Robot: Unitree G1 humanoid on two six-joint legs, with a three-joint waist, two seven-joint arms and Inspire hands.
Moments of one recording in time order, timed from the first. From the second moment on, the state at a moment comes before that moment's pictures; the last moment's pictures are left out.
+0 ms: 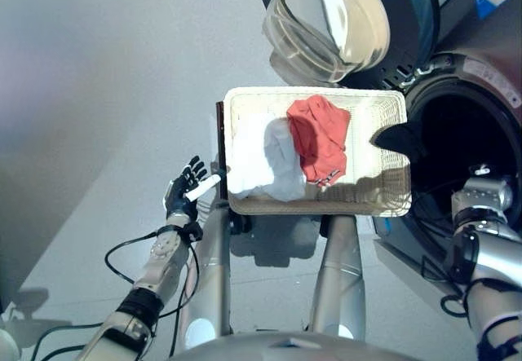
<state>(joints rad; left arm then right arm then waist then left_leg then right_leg) -0.13 0.31 -0.33 0.48 -0.68 -0.23 0.20 -0.76 -0.67 -0.38 1.27 1.21 -0.39 -0.38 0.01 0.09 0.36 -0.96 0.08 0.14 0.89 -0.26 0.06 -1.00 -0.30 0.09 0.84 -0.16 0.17</state>
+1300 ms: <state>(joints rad) -0.08 0.30 -0.22 0.47 -0.56 -0.27 0.19 -0.62 -0.67 0.25 1.25 -0.25 -0.04 -0.56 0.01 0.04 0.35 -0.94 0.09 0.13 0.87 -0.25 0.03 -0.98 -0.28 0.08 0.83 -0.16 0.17</state>
